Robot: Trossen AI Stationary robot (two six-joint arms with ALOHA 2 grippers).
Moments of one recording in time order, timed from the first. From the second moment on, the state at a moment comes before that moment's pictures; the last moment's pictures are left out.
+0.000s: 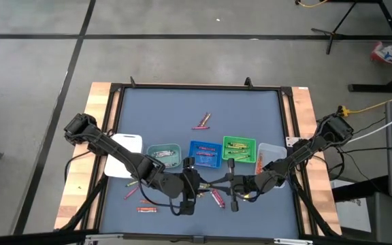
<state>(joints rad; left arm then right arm) -0.50 1.74 1.45 -0.23 -0.44 -0.30 0.61 1.59 0.73 0.81 0.53 -0.06</state>
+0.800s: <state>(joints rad) -0.48 1.74 1.45 -0.24 -0.45 -0.30 0.61 1.59 0.73 0.80 0.53 -0.05</state>
